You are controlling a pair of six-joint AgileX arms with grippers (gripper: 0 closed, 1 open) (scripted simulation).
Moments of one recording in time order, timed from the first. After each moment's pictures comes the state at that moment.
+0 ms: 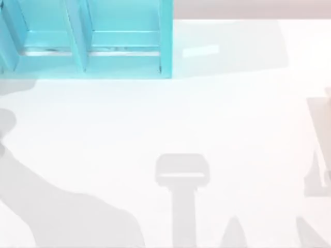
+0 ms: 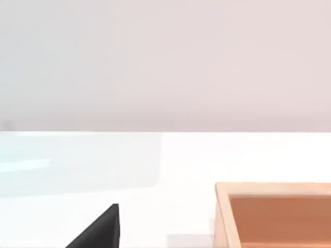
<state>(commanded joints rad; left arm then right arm) 0.41 2.43 1.38 0.94 0.48 0.07 0.00 0.00 0.00 0.00 0.00 0.00</state>
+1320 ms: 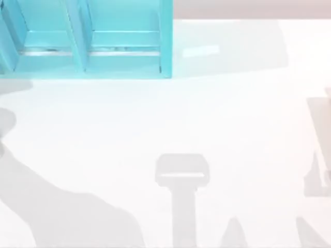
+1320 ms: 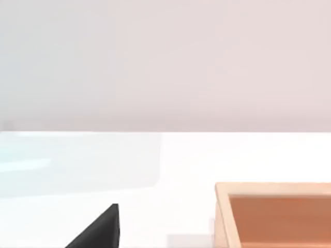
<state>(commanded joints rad) 0.41 2.43 1.37 0.94 0.48 0.07 0.00 0.00 0.00 0.00 0.00 0.00</state>
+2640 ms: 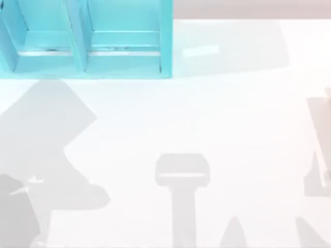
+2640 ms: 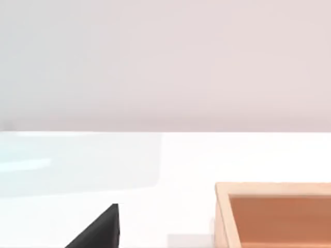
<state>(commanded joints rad) 0.71 1.43 0.91 0.38 0.76 0.12 0.00 0.00 0.00 0.00 0.00 0.00</state>
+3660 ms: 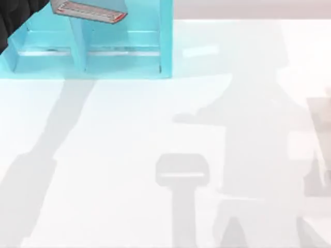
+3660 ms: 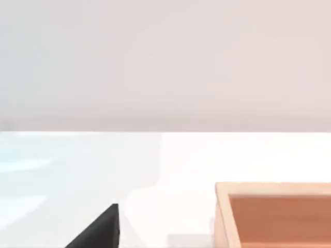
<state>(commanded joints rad) -0.23 1.57 1.12 0.33 0.09 -0.73 0.00 0.00 0.00 0.00 0.00 0.00</state>
